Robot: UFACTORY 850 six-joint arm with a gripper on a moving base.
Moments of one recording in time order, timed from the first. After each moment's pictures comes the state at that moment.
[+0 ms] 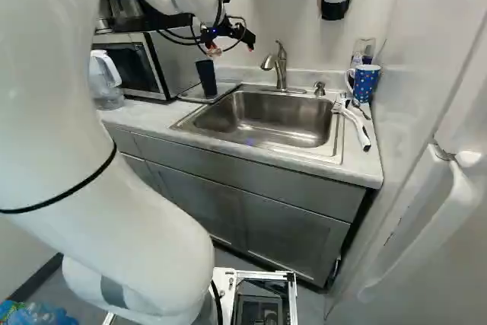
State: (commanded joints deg) arm -3.0 2.3 -67.0 -5.4 -13.9 8.6
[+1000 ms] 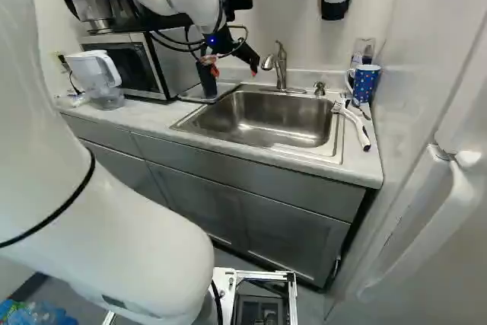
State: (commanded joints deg) arm -6.0 9.2 -60.4 -5.4 -32.3 8.6
